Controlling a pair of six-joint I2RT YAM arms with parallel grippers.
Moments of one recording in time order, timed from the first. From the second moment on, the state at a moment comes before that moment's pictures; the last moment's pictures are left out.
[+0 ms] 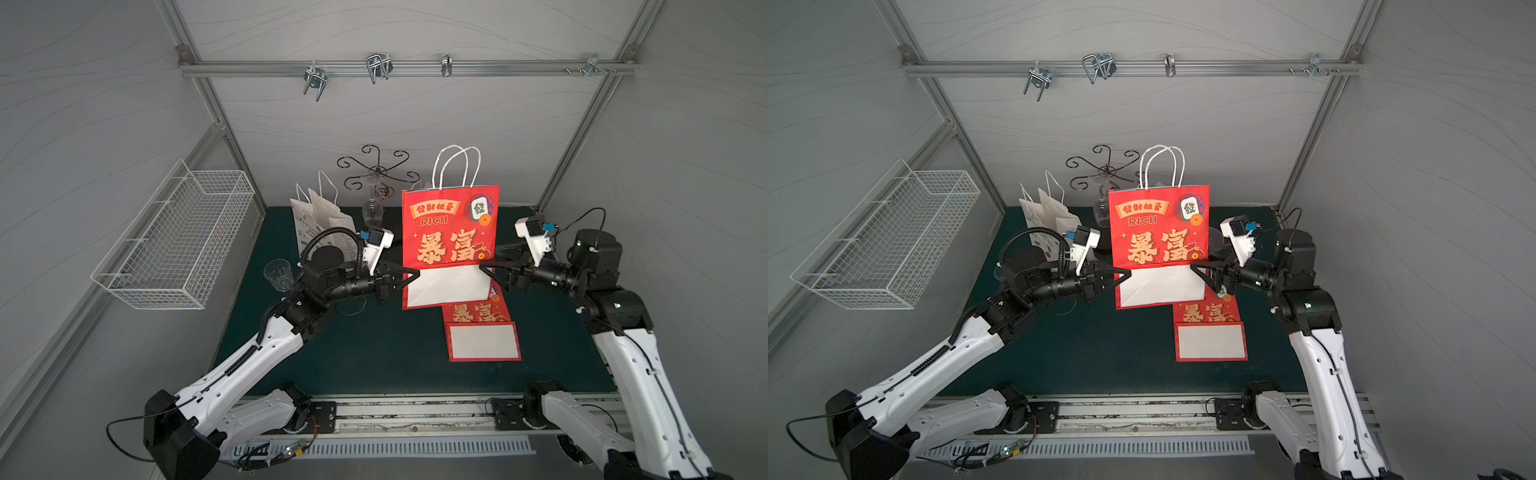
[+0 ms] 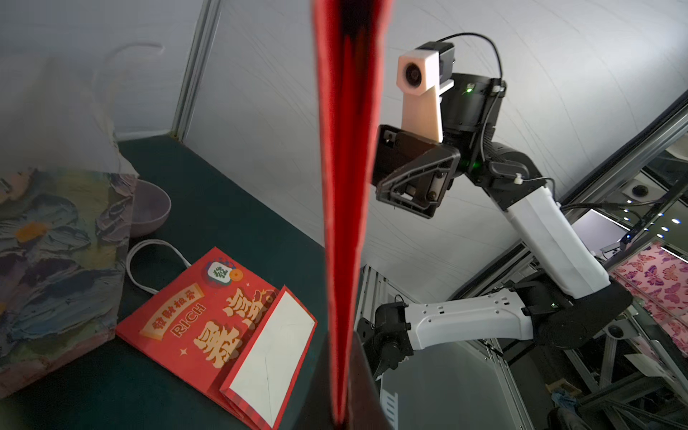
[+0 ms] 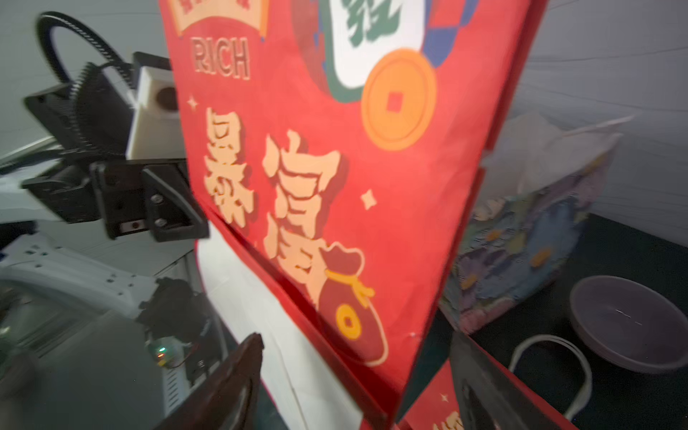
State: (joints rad) left arm -0.68 1.05 0.91 0.06 0.66 -0.50; right arm 0.13 0.85 1.16 -0.68 -0.77 -0.08
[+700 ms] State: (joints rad) left arm -1.01 1.62 0.85 0.42 0.28 -0.90; right arm 0.13 0.61 1.13 -0.85 -0.29 -0.13
